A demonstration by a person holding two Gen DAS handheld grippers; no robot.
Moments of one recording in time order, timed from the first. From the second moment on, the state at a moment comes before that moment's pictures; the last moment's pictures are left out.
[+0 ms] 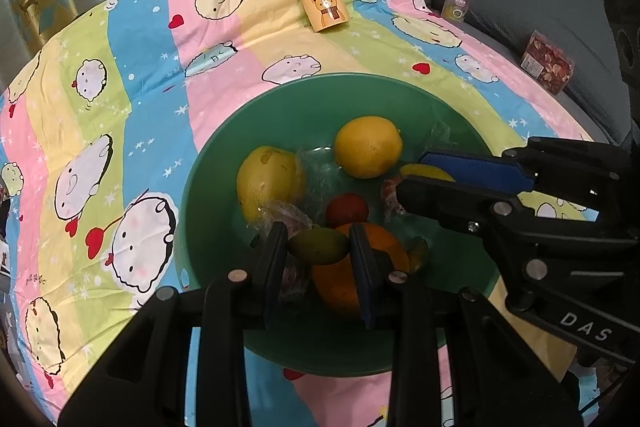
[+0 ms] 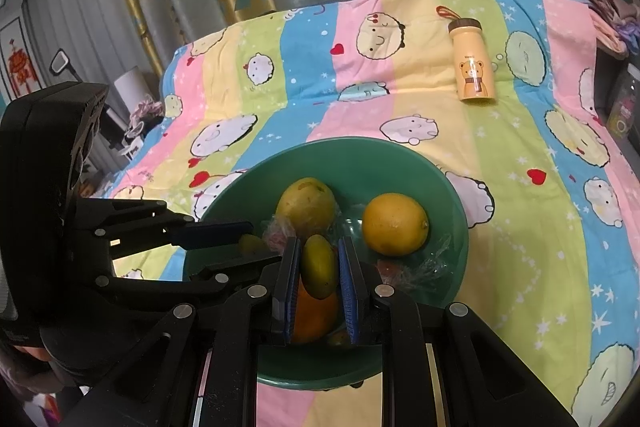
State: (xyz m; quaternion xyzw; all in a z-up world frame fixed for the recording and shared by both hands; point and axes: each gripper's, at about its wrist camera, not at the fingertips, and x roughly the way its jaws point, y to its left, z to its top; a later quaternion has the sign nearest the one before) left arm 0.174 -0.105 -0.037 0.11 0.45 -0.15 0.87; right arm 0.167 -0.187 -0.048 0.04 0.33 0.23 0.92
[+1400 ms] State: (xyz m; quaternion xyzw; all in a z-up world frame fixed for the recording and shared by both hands) left arm 0.178 -0.100 -0.044 0.12 0.46 -0.15 0.86; right arm 0.166 -0.177 -0.044 0.02 0.35 0.23 0.91
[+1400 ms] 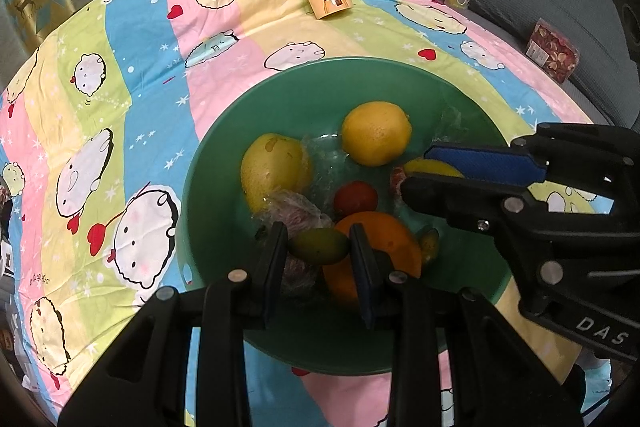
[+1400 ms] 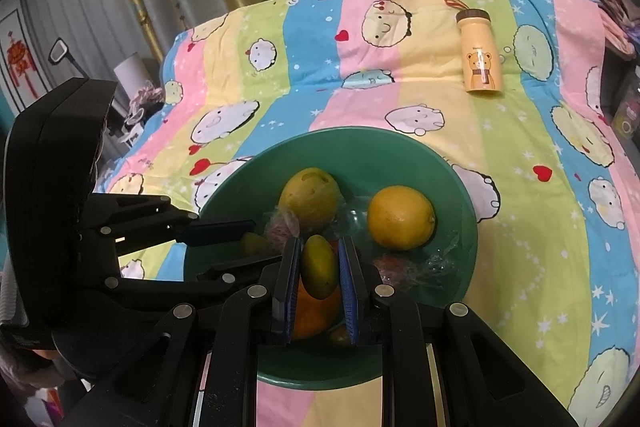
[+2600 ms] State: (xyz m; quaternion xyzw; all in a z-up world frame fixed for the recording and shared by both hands) left arm 0.178 -0.097 -0.044 0.13 0.46 -0.14 0.87; right arm 0.173 -0.171 -0.039 0.01 0.36 0.23 0.90
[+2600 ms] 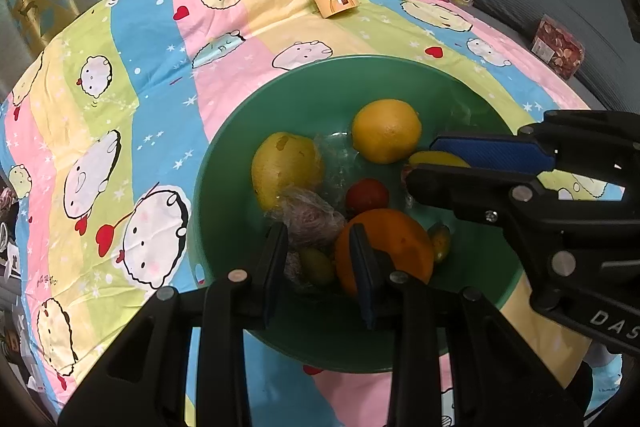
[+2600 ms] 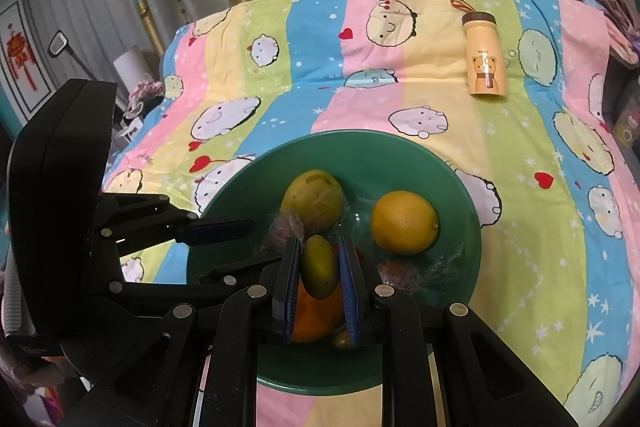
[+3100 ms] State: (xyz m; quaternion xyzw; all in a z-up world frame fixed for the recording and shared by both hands) left arm 0.179 -0.096 -0.043 0.13 0.46 -0.13 0.87; right arm 0.175 -0.174 -0.036 0.02 0.36 0.23 0.90
